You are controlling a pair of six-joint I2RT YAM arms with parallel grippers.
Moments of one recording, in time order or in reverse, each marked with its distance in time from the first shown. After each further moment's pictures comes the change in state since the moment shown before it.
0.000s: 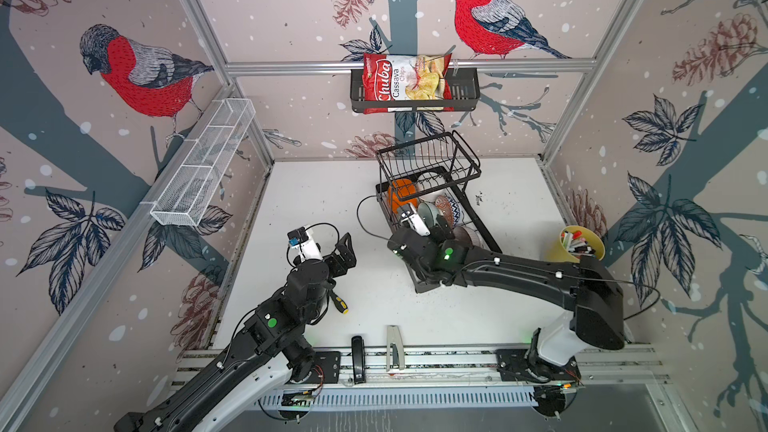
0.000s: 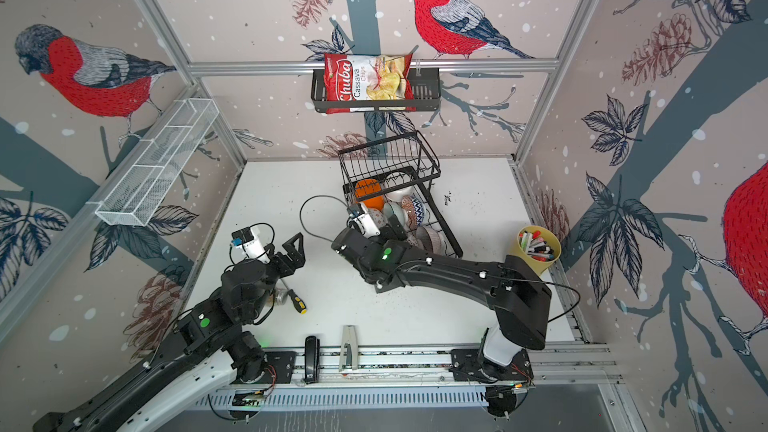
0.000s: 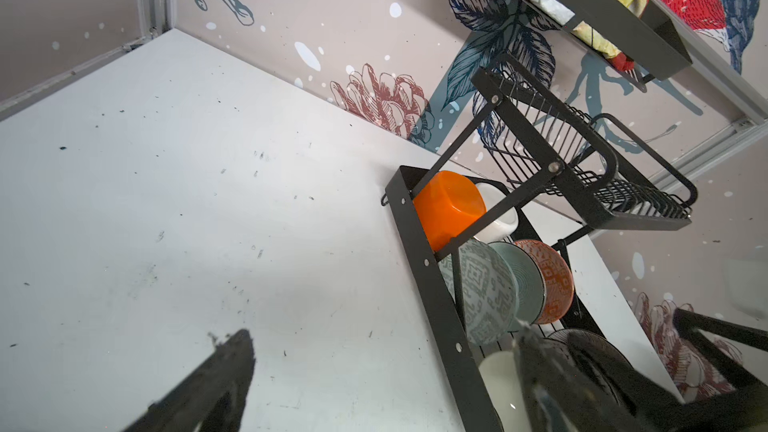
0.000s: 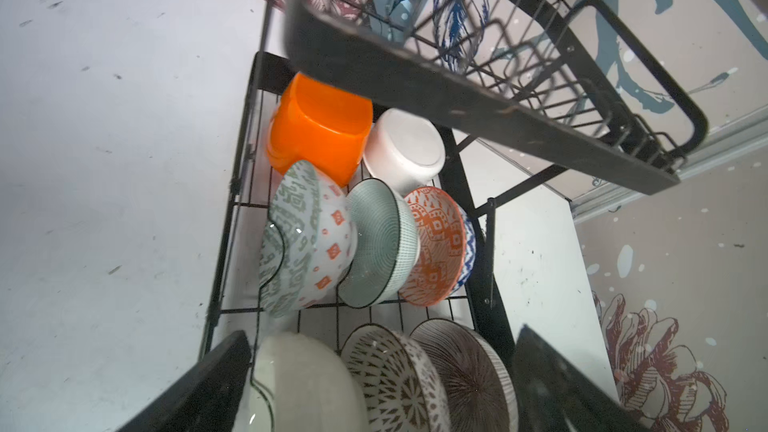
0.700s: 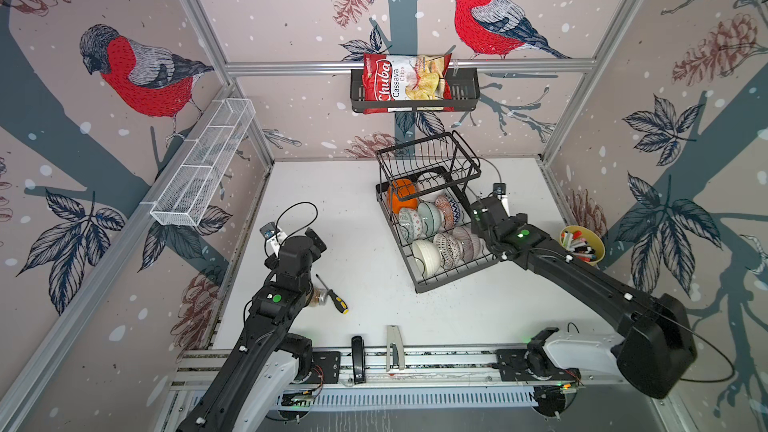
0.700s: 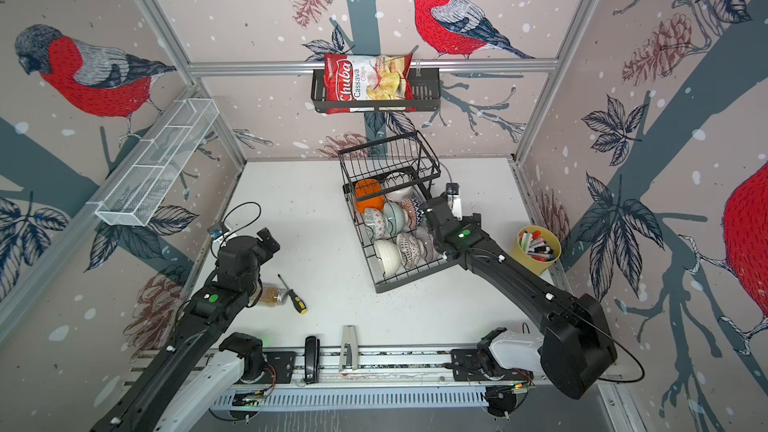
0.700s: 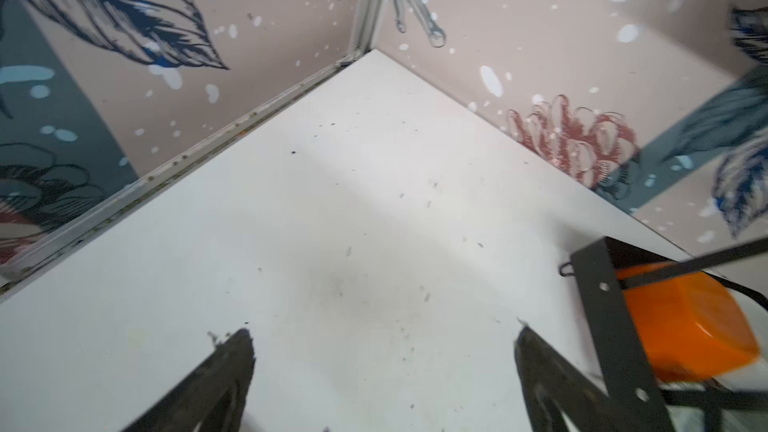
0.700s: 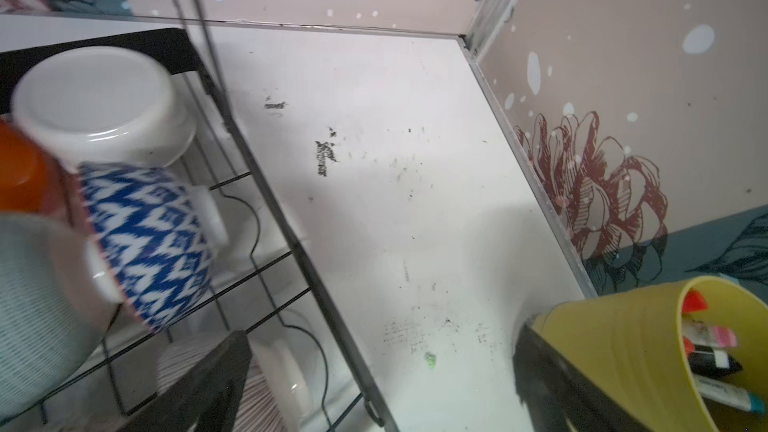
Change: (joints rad) left arm 0.546 0.174 -0.020 0.005 0.093 0.055; right arm -0.597 -0.324 -0.289 0.006 -0.211 0.135
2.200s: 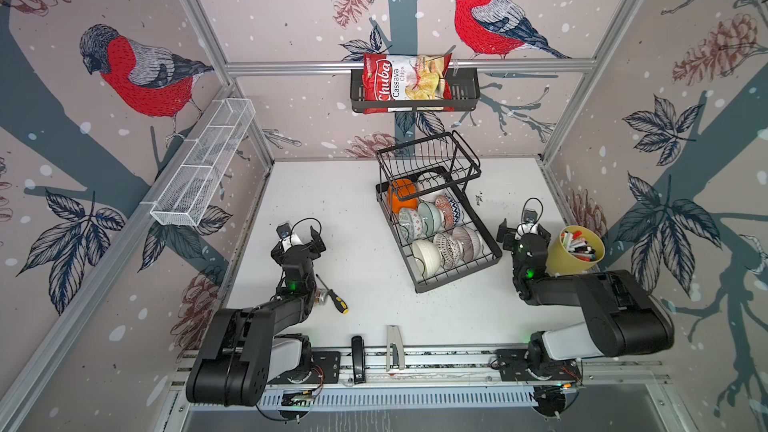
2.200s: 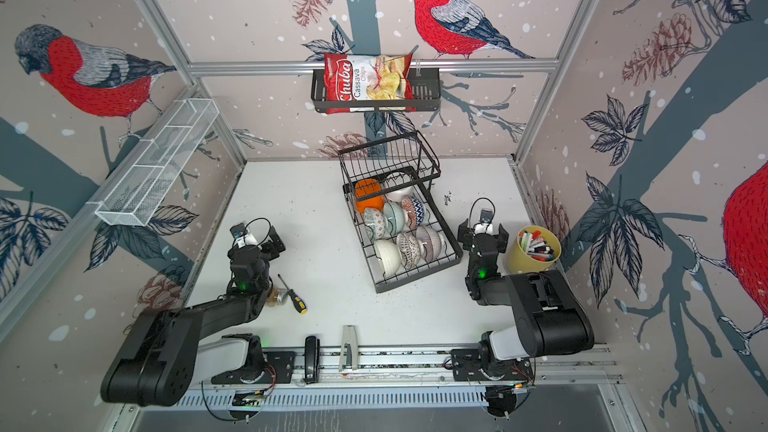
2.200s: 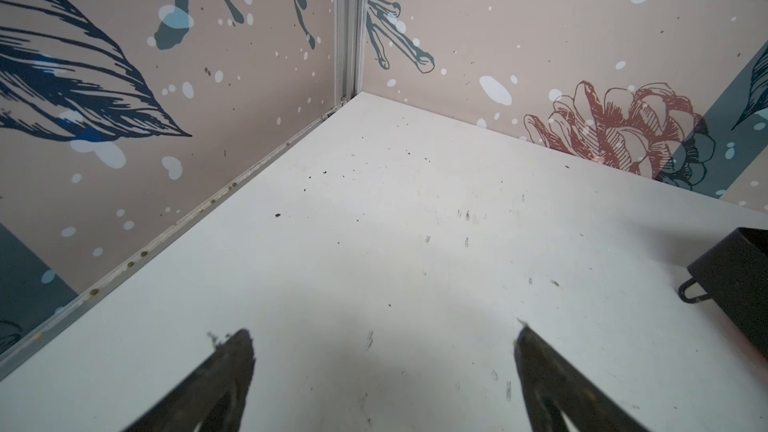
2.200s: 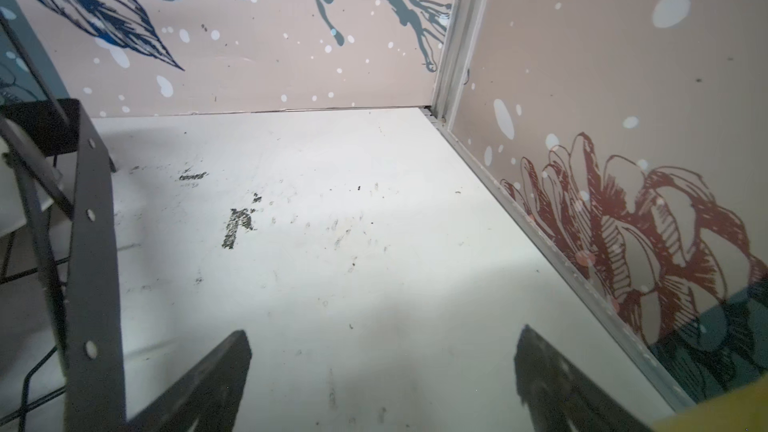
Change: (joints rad) left arm 0.143 0.571 -0.349 1.227 0.122 0.416; right arm -0.402 0.174 -0.708 1.507 -0.322 -0.400
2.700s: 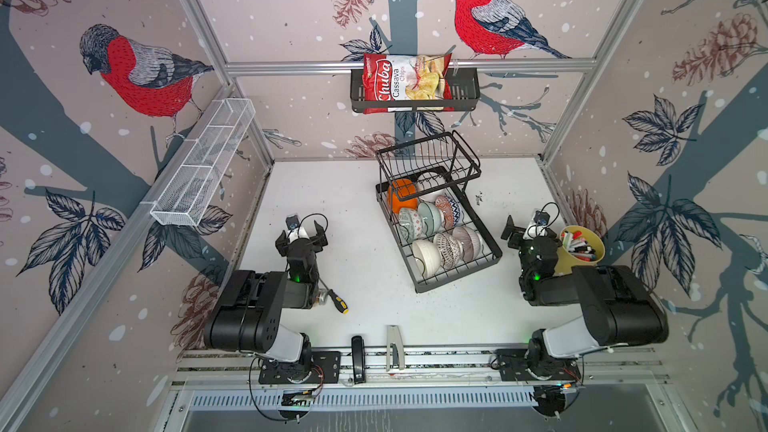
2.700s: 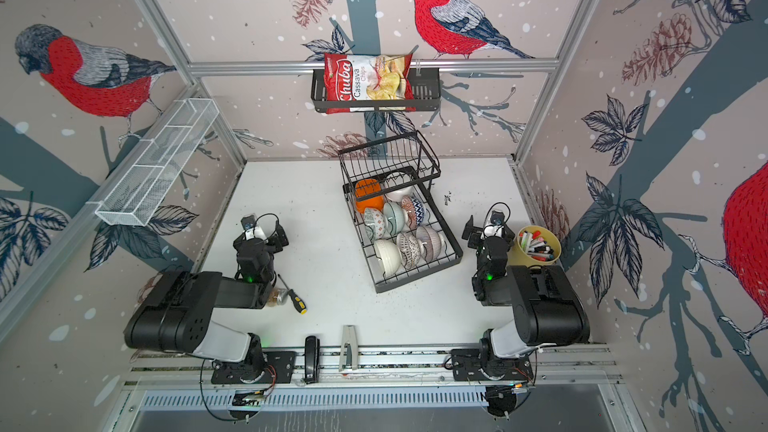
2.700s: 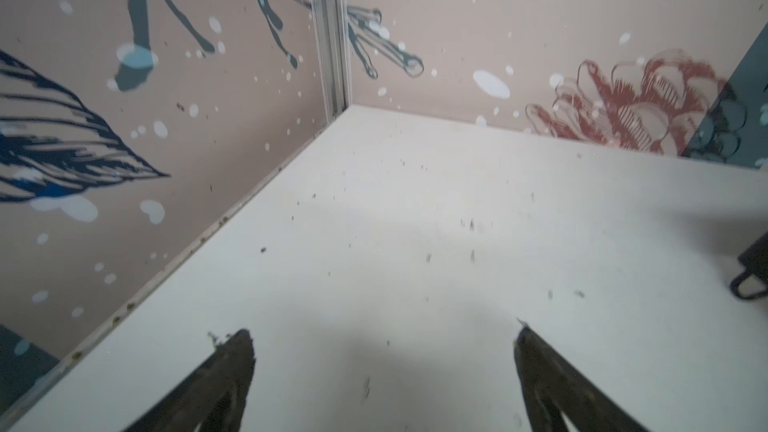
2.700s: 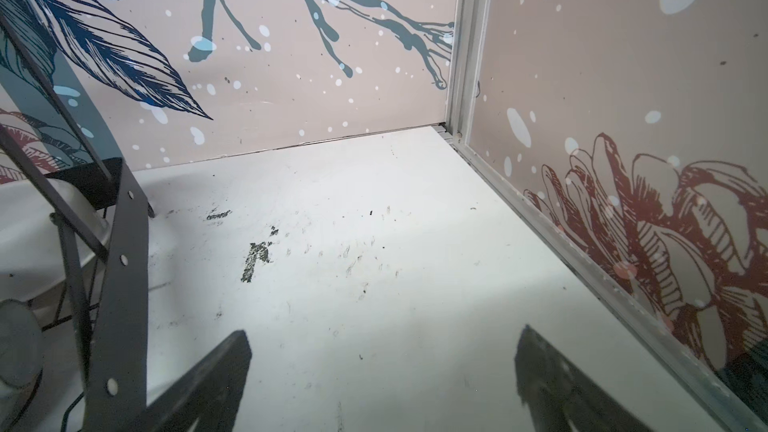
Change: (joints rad) left arm 0.002 0.259 0.047 0.212 0.005 0.140; right arm -0.098 0.060 -0.011 0.131 -0.192 0.058
